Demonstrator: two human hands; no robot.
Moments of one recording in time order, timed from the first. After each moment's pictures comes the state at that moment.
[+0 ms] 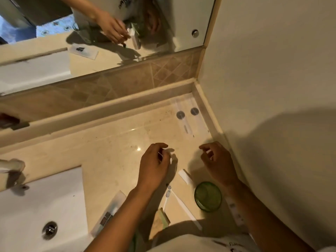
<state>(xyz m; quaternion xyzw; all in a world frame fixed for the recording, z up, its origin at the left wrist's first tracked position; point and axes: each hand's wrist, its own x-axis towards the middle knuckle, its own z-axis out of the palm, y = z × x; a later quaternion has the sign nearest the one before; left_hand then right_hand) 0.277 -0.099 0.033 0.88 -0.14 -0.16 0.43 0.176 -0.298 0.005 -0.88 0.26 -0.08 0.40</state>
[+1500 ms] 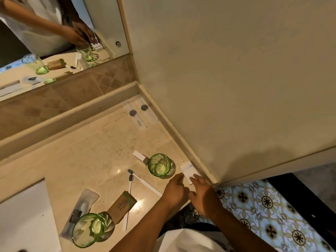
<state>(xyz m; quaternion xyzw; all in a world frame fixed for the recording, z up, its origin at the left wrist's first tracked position) 0.053 -0.168 -0.009 0.73 -0.10 -0.53 0.42 -0.061 -0.247 -0.013 -0.87 0.37 0.09 0.32</state>
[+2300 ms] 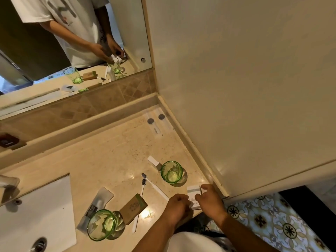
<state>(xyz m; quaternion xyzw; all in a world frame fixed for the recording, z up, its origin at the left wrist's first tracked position) 0.040 -0.131 0.014 0.61 0.16 -0.55 0.55 -0.036 -0.253 -0.010 -0.71 0.49 0.10 0.49</state>
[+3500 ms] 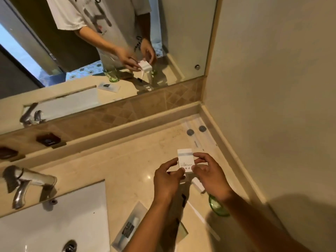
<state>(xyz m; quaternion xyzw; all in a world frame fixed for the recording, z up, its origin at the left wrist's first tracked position) 0.248 -0.078 0.078 0.75 0.05 -0.26 0.61 0.186 -0.220 0.048 -0.69 0.30 -0.06 0.65</state>
